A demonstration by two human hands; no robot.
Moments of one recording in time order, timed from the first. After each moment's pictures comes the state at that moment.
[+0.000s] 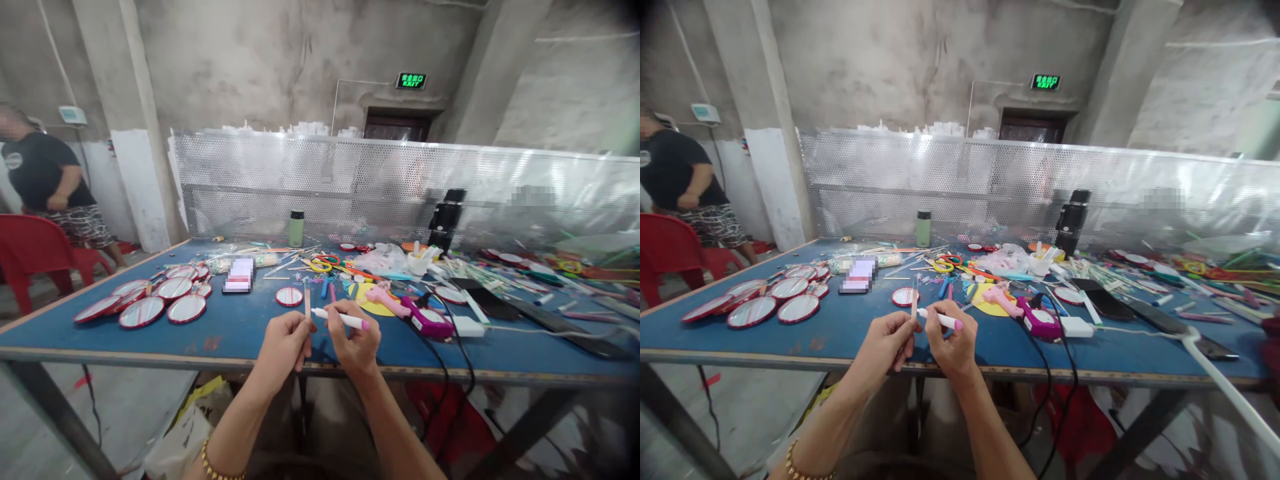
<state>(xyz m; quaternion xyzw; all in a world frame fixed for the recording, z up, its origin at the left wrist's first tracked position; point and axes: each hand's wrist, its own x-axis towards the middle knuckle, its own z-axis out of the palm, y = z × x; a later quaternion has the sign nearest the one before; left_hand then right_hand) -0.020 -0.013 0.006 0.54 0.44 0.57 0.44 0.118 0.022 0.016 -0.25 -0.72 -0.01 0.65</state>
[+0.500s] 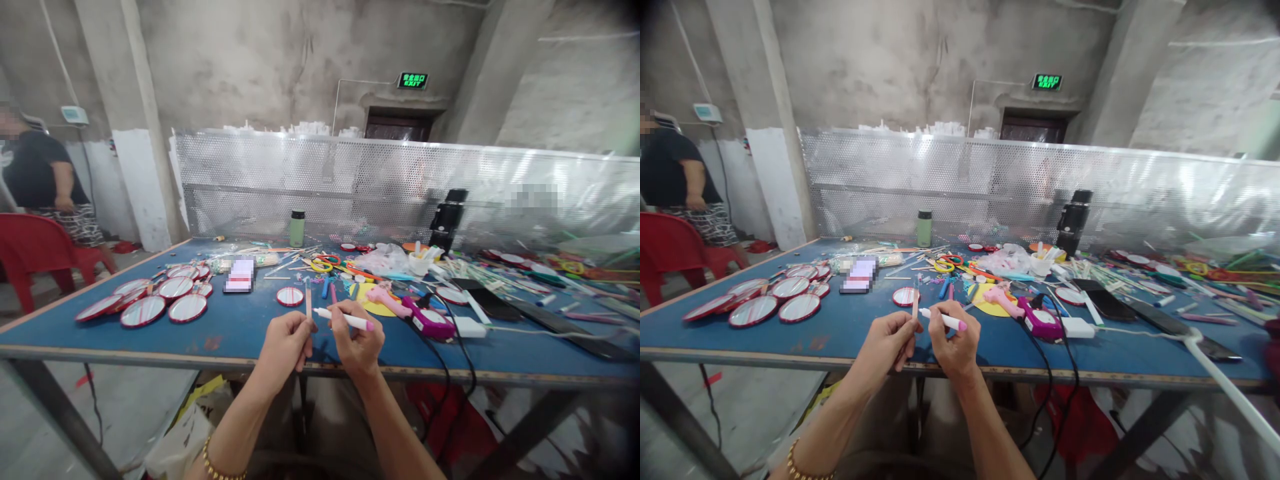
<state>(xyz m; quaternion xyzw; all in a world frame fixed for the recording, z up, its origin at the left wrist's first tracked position) -0.019 -0.014 0.009 0.54 0.45 0.57 0.43 0.118 0.020 0.018 -0.26 -0.70 -0.03 0.66</state>
